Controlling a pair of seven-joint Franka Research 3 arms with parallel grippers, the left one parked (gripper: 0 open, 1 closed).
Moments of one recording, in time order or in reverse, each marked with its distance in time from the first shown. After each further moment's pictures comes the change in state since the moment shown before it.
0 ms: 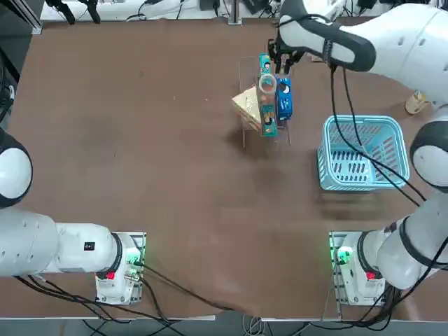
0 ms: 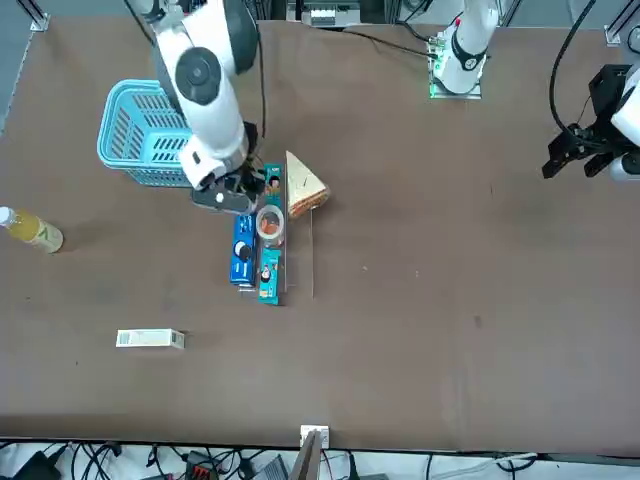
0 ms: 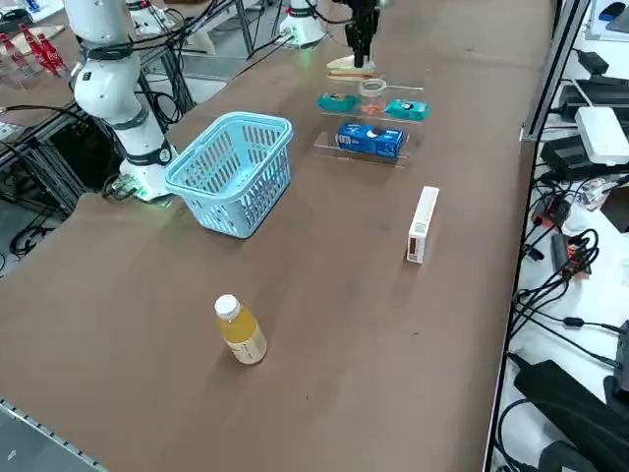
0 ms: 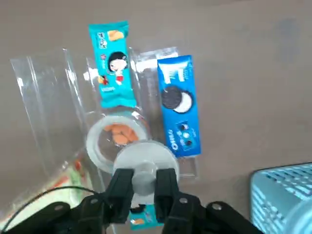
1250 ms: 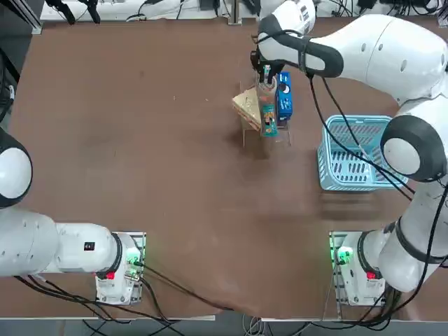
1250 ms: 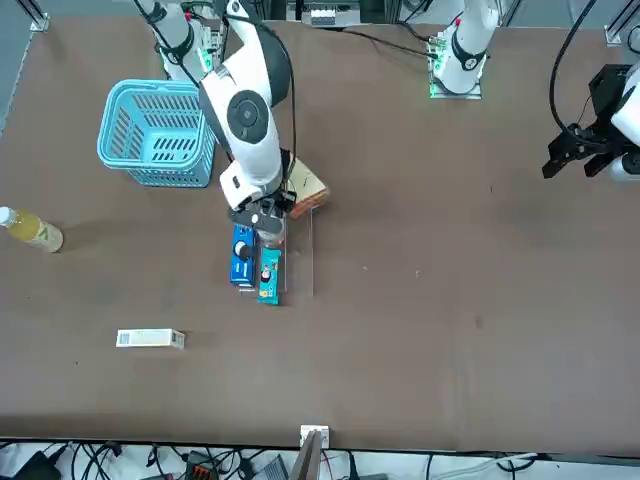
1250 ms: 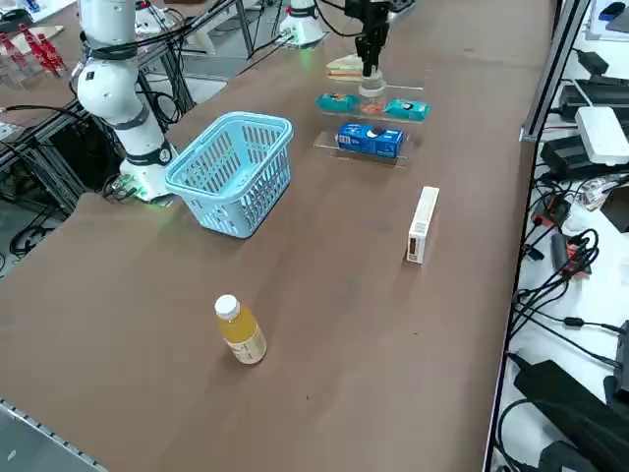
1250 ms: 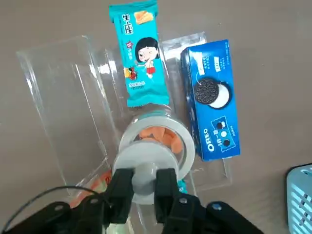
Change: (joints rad) arm 0.062 0.149 -0.007 0.113 0.000 0.008 0.101
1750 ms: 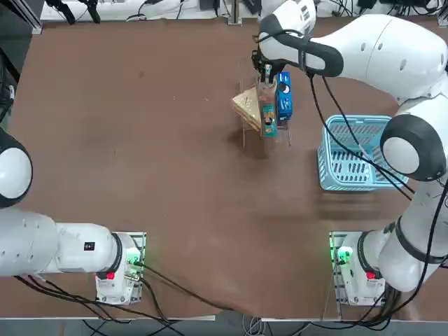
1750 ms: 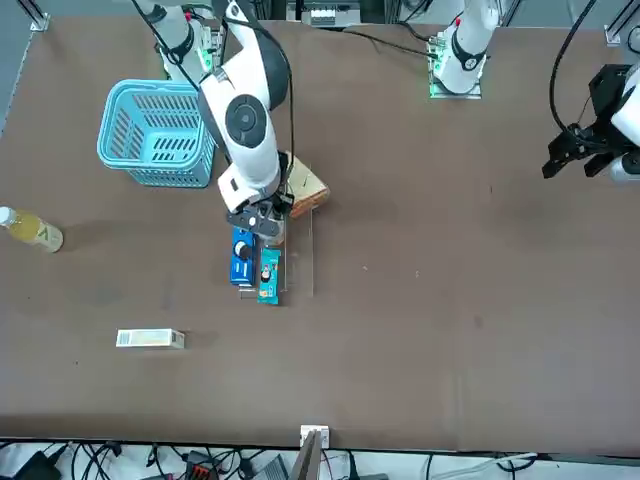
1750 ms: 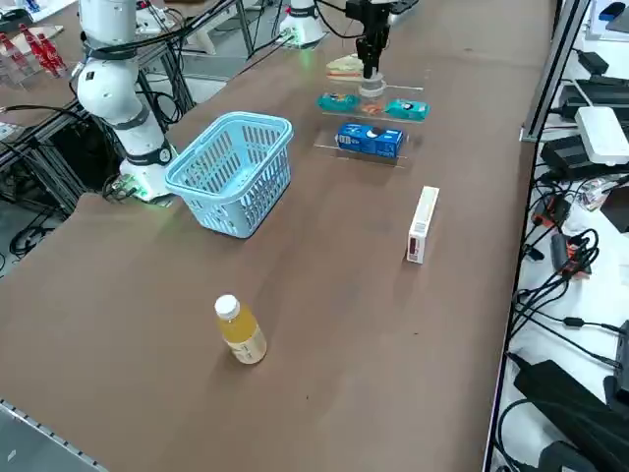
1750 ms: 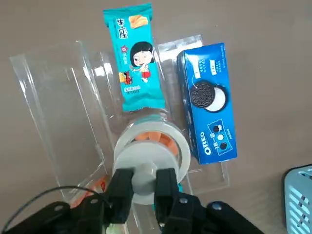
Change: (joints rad) arm -0.002 0.002 -0.005 0.000 -0.005 0.002 0.000
